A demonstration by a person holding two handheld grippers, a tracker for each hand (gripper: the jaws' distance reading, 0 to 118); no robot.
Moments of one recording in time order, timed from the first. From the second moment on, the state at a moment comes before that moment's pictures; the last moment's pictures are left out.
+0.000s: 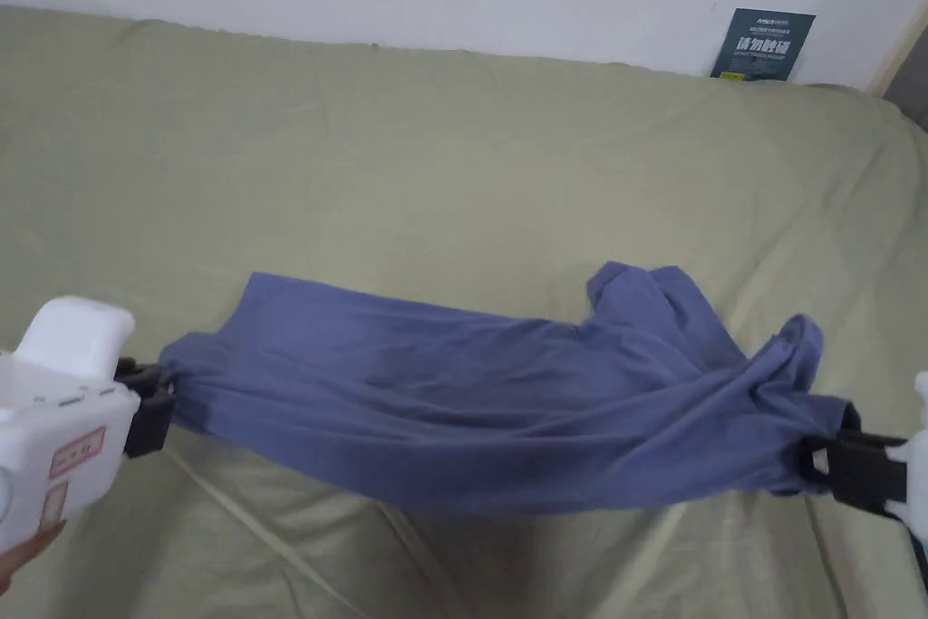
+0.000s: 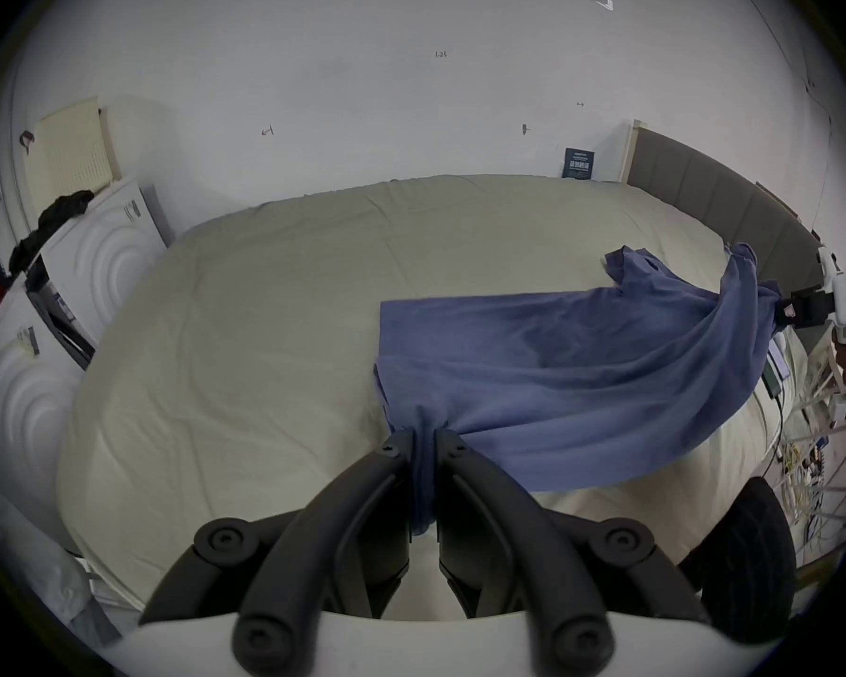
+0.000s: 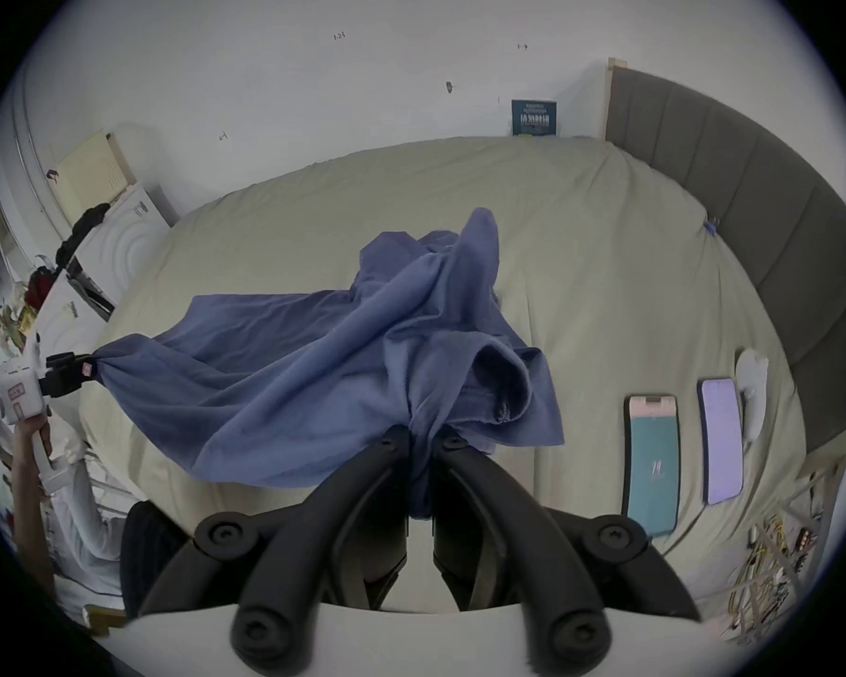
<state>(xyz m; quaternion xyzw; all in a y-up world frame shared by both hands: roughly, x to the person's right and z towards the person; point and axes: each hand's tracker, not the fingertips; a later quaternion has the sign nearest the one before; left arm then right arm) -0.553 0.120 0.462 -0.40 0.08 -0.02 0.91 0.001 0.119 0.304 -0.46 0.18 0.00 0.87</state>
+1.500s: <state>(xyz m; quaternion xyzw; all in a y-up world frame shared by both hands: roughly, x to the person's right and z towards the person) -0.631 -0.045 0.239 -0.45 0.12 0.03 0.88 -0.071 0.082 0.334 -0.37 0.16 0.01 0.91</state>
